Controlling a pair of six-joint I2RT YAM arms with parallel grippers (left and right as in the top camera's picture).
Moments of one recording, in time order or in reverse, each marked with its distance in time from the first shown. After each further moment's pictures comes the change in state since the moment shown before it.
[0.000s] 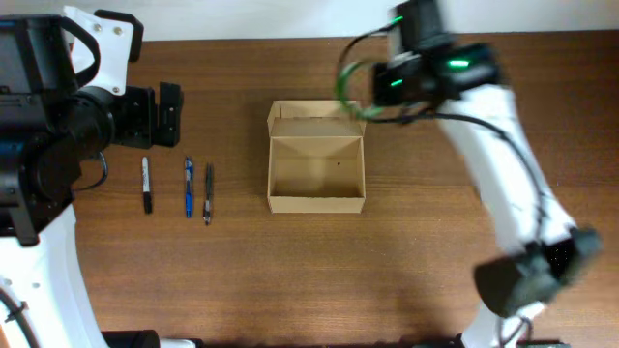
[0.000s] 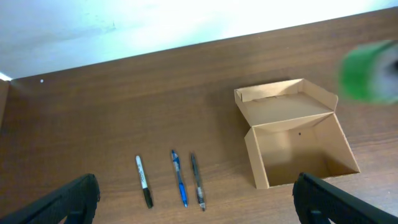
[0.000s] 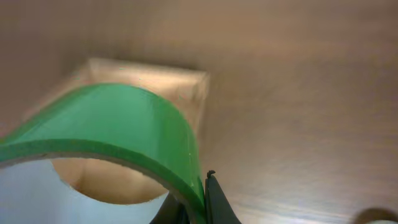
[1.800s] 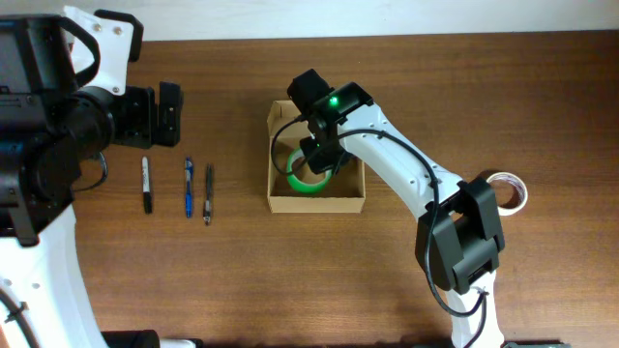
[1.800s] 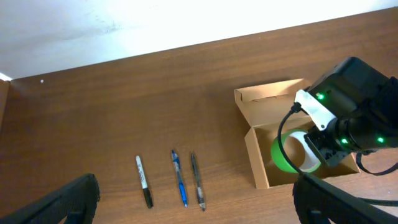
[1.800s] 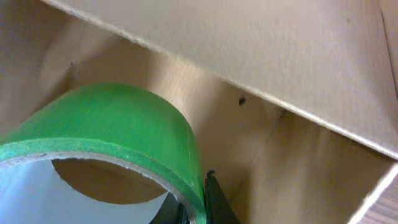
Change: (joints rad) left arm 0.000 0.000 0.000 0.000 0.000 0.000; right arm 0.211 0.220 -0.080 -0.036 -0.007 -0.034
